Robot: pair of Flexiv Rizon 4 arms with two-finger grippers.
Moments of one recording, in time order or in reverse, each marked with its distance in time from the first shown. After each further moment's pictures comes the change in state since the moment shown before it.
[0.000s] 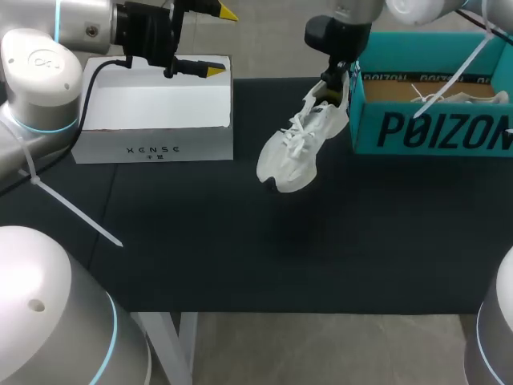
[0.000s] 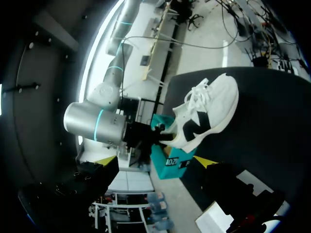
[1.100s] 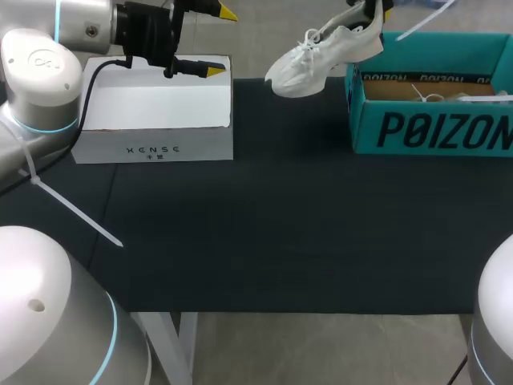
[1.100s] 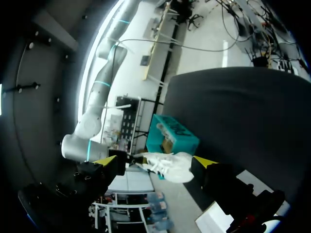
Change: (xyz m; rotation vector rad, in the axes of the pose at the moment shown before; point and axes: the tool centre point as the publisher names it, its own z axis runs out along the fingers) left arm 0.000 0.000 0.000 0.000 0.000 0.000; right arm -0.182 0.024 -0.043 0.086 -0.182 0.397
